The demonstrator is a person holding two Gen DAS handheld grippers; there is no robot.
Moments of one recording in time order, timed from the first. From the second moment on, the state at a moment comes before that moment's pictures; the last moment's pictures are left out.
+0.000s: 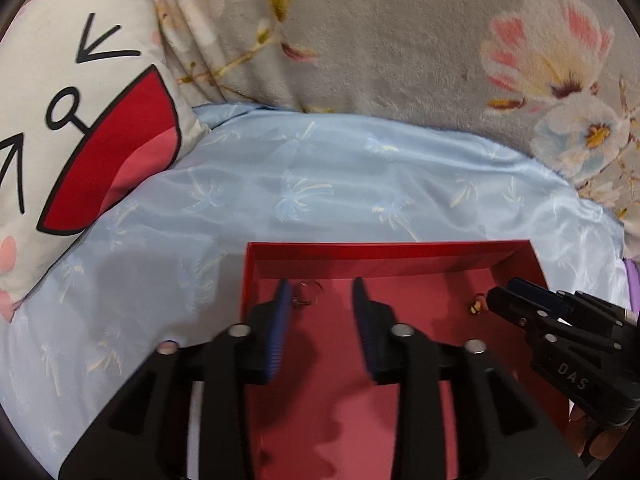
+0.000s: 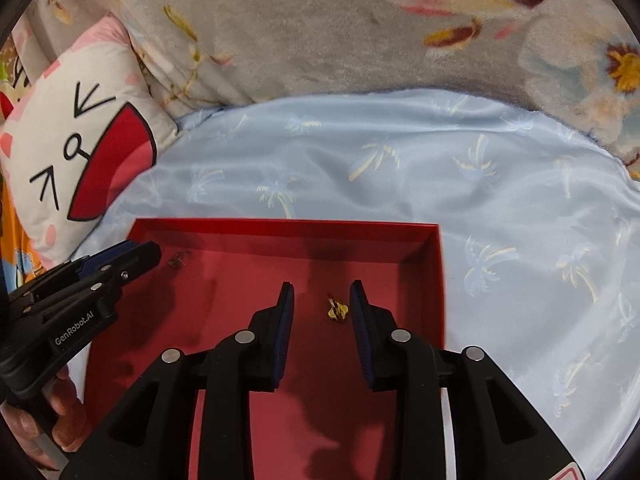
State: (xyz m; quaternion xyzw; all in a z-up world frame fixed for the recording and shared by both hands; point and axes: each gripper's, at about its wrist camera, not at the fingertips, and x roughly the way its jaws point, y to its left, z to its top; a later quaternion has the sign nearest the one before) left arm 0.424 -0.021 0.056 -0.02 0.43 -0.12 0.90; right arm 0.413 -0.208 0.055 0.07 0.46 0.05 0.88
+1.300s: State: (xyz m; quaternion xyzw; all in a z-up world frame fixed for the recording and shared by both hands) left arm 0.062 0.041 0.008 -0.03 0.39 -0.08 0.92; right arm 0.025 -0.188 0.019 0.12 0.42 0.05 0.90
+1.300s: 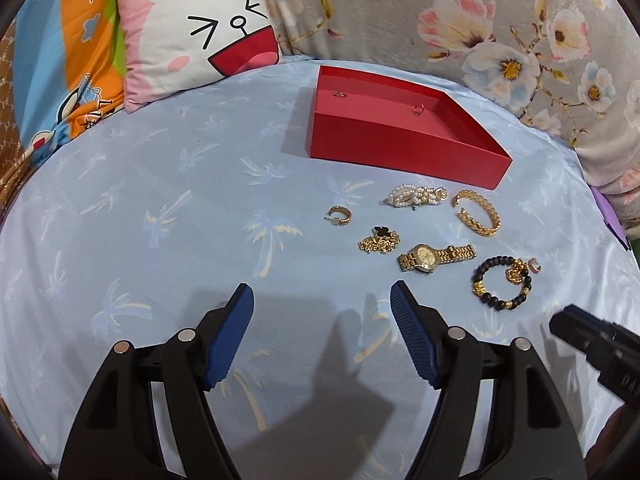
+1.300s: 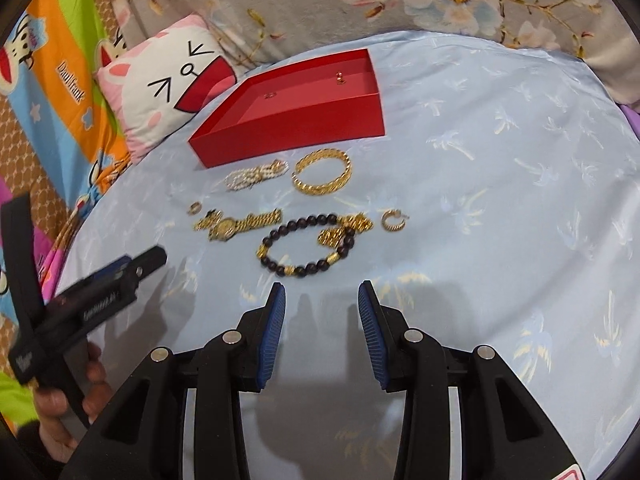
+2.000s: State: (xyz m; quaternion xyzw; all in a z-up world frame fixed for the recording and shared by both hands) left arm 0.068 0.041 -0.002 -0.04 0.41 -0.08 0.91; right arm 0.065 -0.192 0.002 0.12 0.42 0.01 0.90
